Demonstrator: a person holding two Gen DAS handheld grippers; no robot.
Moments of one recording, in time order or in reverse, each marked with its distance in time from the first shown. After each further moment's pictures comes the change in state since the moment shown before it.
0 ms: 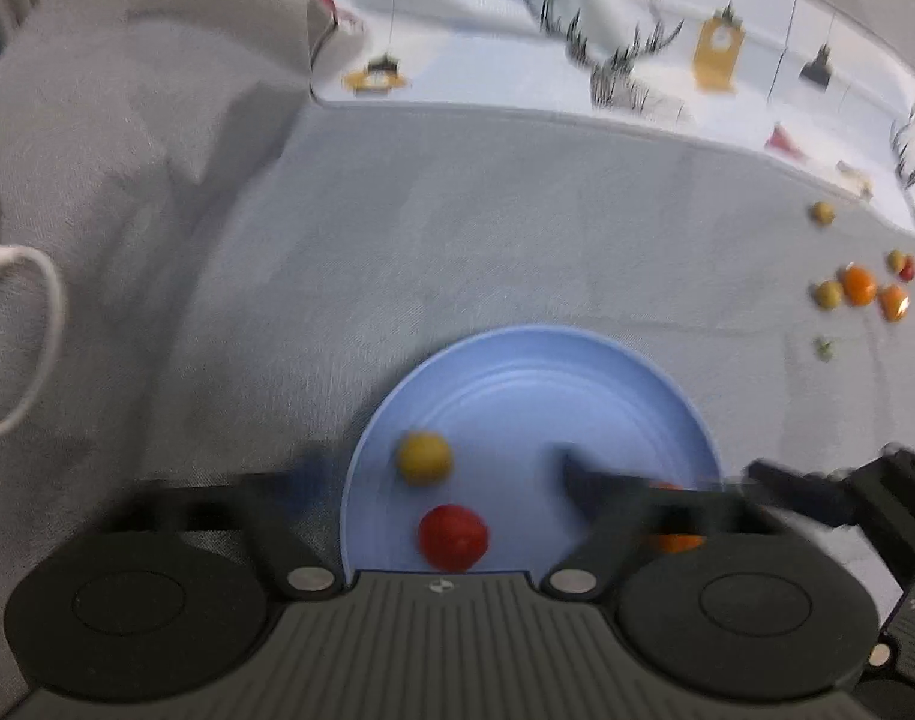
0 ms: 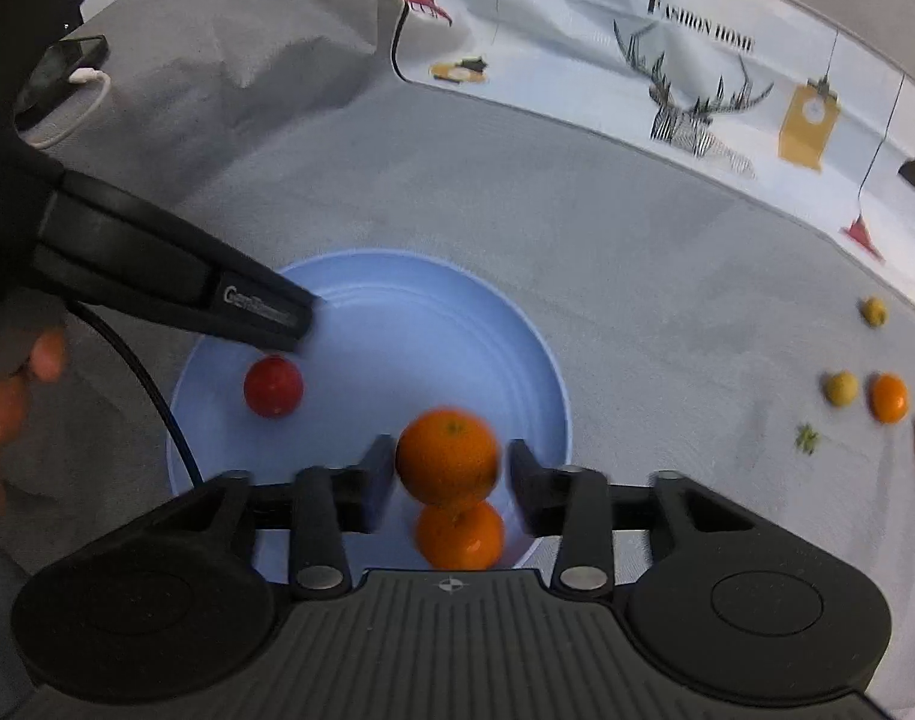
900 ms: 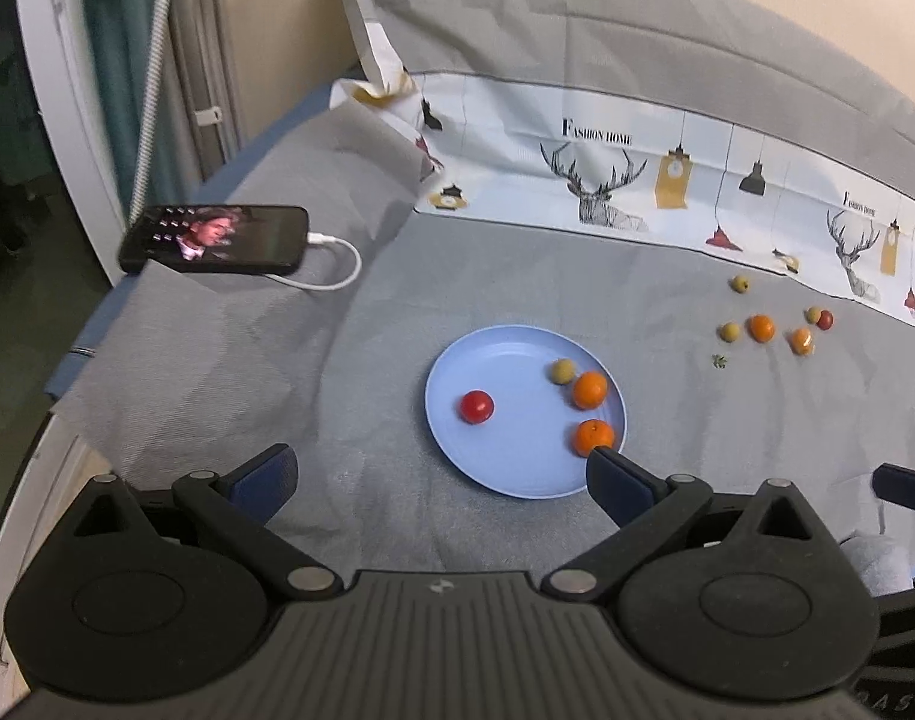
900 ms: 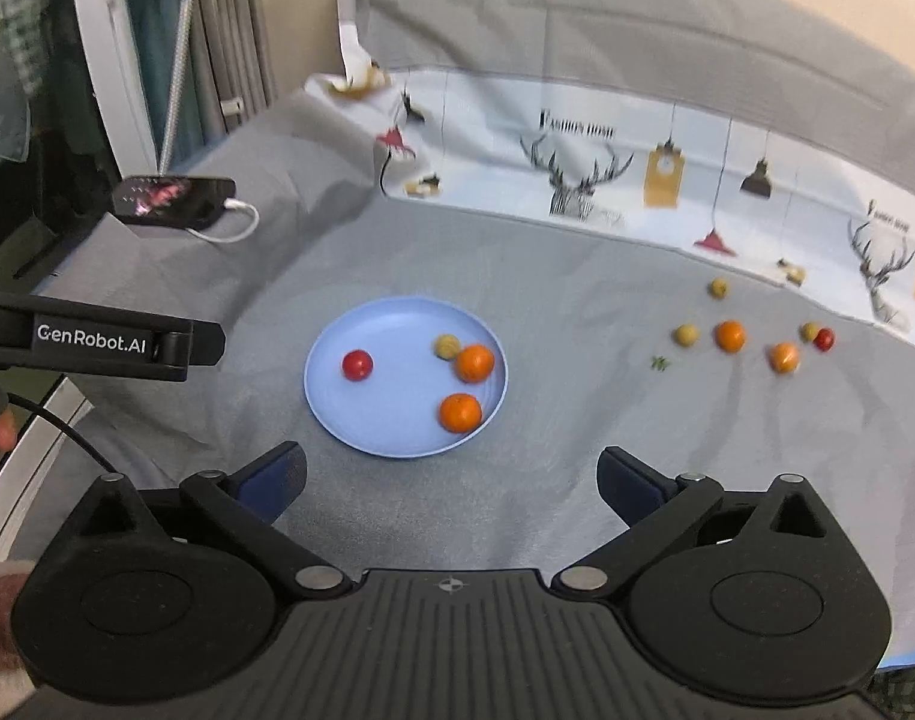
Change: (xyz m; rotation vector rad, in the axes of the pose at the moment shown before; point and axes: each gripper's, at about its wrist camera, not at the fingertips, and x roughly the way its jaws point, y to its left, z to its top) left arm -0.244 -0.010 -0.132 -0.077 -0.229 0.095; right arm -0.234 0.025 -0.098 0.154 -0.196 -0.043
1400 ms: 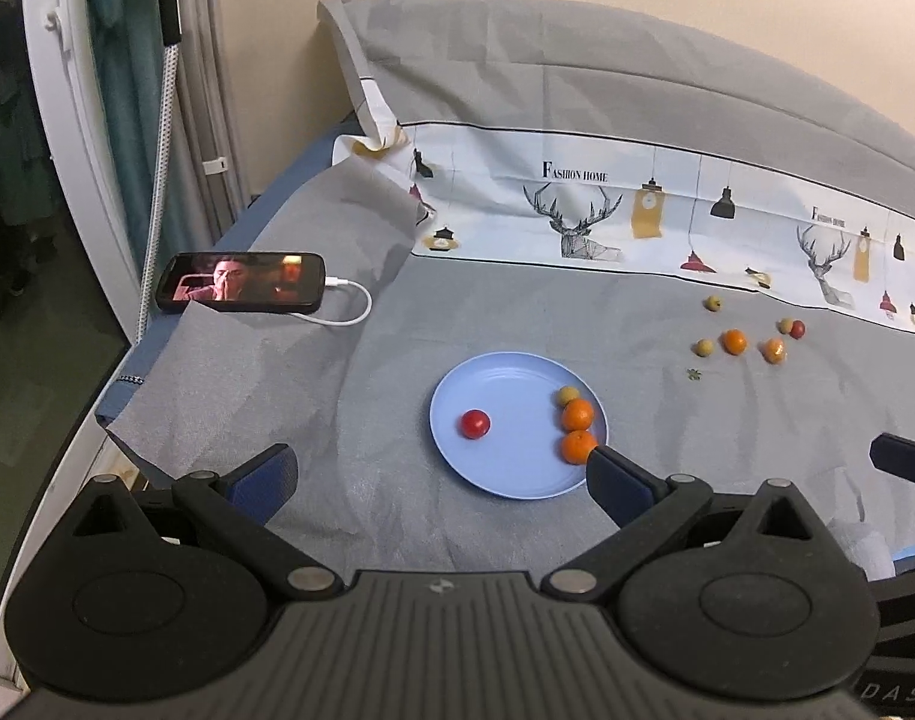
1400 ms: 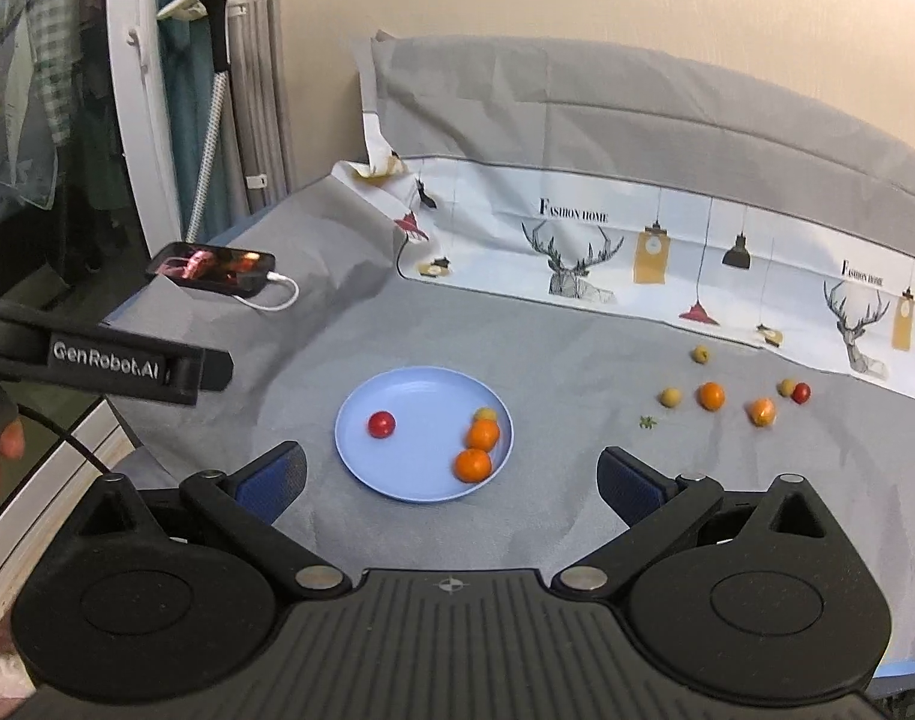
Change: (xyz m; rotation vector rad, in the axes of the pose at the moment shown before) left arm -0.057 0.006 -0.011 0.036 -0.082 -0.018; right arm -0.061 0.020 -0.012 -0.019 -0.162 0.011
